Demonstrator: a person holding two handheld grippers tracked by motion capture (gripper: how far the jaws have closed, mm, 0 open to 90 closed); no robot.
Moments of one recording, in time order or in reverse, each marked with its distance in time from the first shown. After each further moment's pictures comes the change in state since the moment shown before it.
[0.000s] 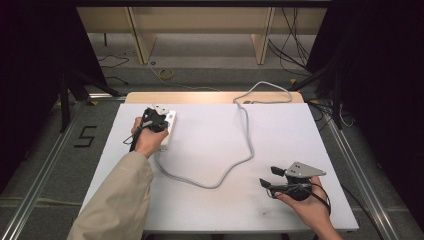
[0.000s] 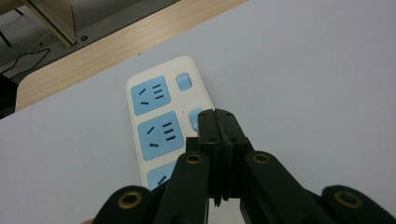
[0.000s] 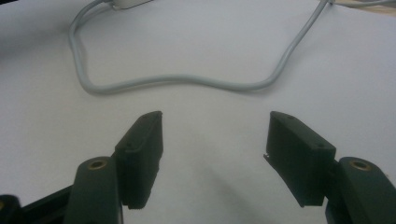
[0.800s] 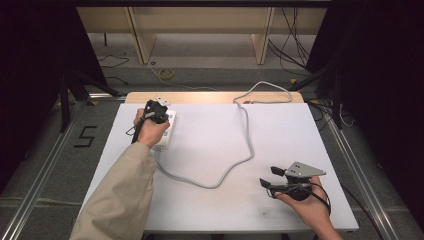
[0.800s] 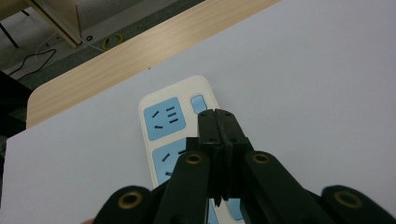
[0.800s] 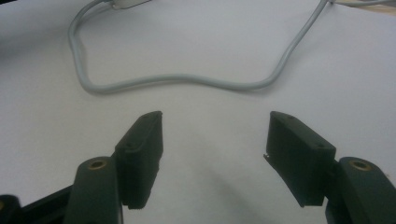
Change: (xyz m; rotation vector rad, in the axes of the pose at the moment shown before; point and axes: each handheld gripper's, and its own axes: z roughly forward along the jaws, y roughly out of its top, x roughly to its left) left arm 0.008 0.022 0.012 0.025 0.018 0.019; right arm -0.001 0.000 0.000 0.000 0.001 0.000
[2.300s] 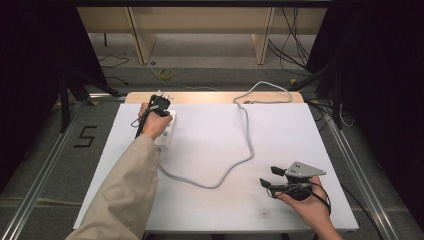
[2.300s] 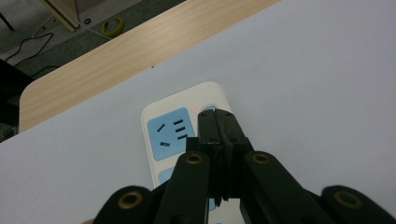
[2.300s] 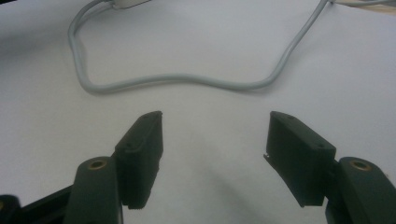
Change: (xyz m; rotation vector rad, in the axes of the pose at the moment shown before) left arm 0.009 0.015 0.030 0.078 0.013 -0.006; right arm -0.001 0.000 0.000 0.002 0.001 0.000
